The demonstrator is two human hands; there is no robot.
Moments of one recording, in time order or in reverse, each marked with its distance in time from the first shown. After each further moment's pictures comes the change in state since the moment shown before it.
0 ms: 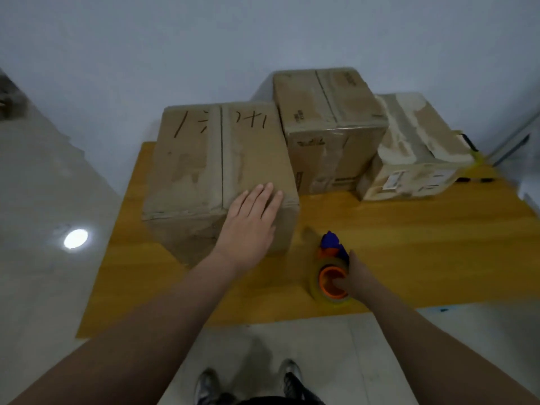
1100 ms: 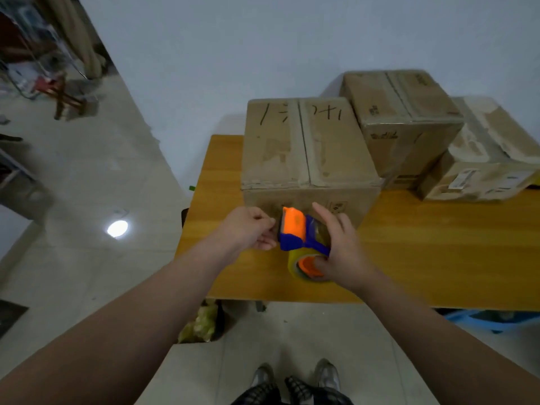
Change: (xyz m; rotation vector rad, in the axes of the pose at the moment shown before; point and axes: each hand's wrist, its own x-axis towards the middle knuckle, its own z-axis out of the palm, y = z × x) left_hand -0.113 -0.098 -0.053 -1.313 -0.255 -0.753; right_hand -0.118 -0.139 0.078 -0.027 0.192 -0.853
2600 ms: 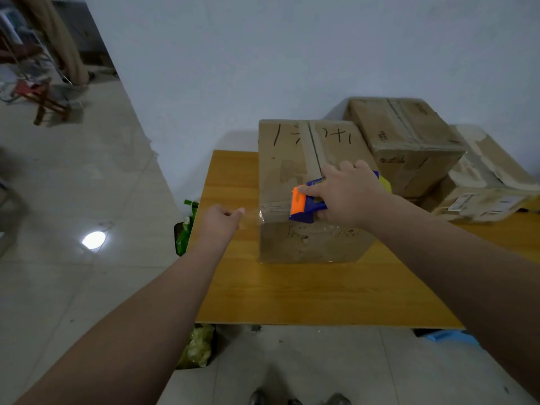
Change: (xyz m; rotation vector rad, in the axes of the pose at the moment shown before) left_hand 0.073 -0.033 -0.078 0.191 0.455 0.062; right_hand 0.100 -0.108 -0.068 -1.176 -0.162 -0.224
